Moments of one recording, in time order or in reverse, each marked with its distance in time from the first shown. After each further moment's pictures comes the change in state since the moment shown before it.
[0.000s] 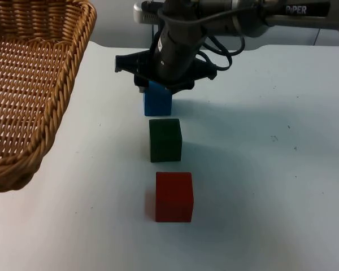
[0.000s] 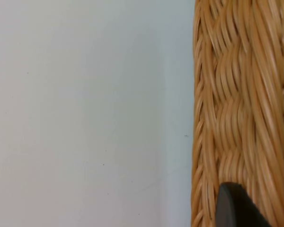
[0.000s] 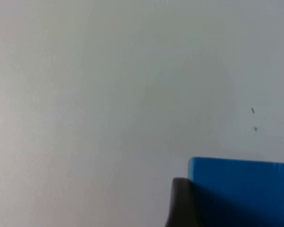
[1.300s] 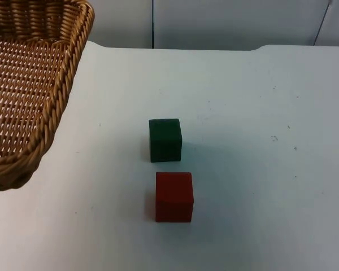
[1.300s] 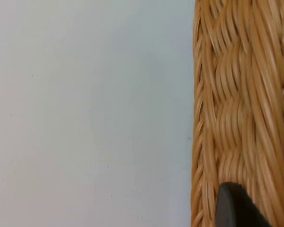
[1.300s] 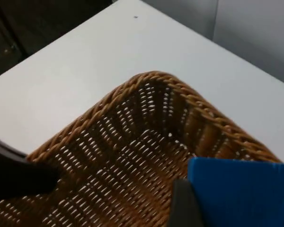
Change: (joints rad) right arm 0.315 -0.489 0.000 0.143 0.146 -0.505; left arm 0.000 0.000 0.000 0.000 -0.011 0.000
